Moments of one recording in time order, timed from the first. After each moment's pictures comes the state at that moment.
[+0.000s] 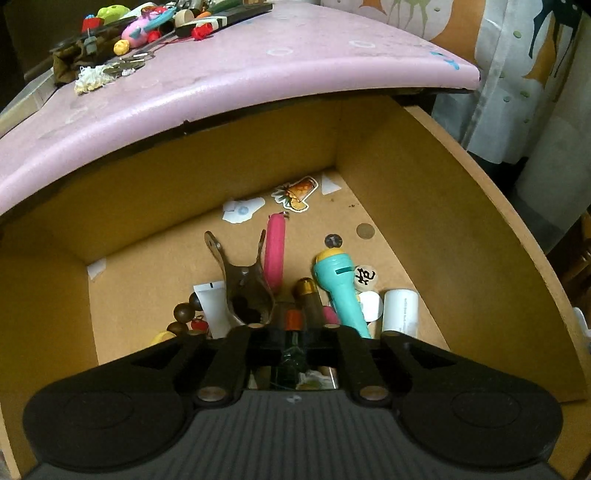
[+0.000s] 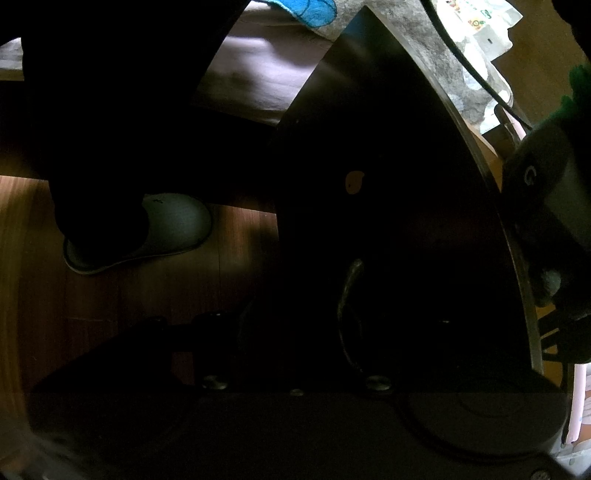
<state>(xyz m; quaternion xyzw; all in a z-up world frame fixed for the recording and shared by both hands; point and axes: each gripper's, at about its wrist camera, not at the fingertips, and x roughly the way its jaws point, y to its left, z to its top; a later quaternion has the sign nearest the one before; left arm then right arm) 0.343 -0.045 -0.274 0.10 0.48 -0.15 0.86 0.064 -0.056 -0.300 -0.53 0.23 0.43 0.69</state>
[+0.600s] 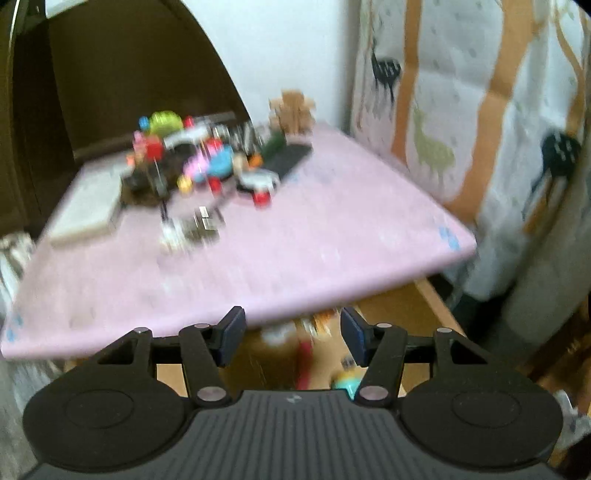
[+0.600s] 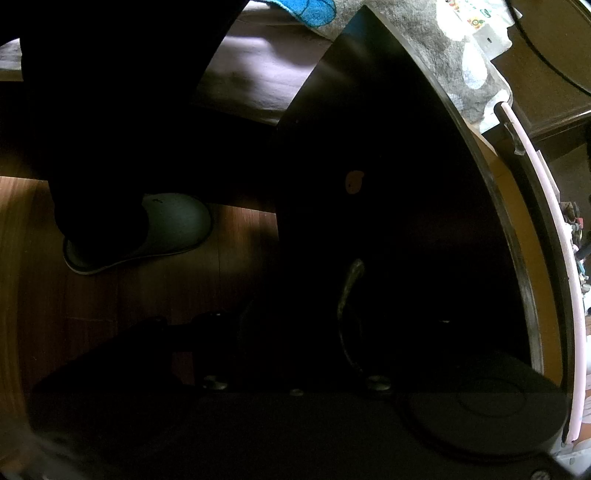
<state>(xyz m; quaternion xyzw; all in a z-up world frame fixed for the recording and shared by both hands) 0.368 -0.022 -0.166 0.05 0.35 -0.13 0.93 0.063 -0.058 -0.300 -0.53 0.23 0.43 0.69</state>
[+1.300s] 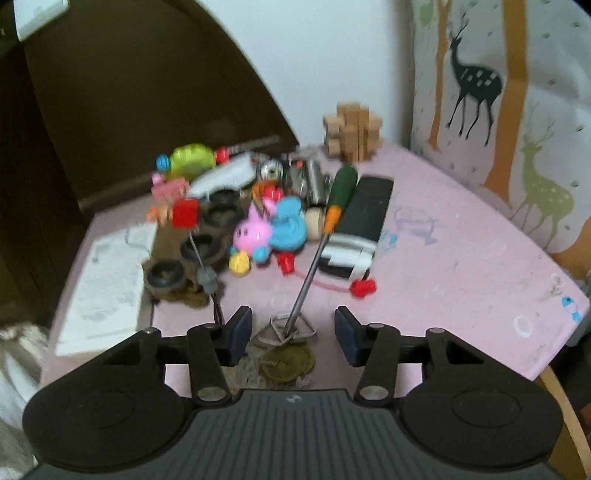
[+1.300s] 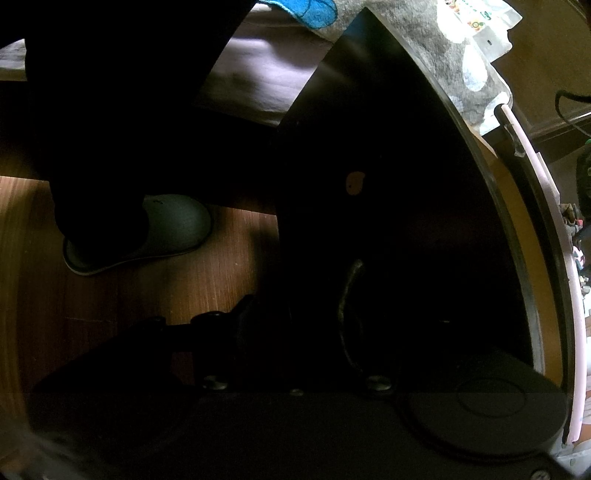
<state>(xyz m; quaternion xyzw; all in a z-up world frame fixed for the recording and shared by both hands) 0.486 0.002 -0.179 0.10 0.36 -0.10 0.92 0.063 -0.059 -0.301 -0.53 0.22 0.43 0.69</state>
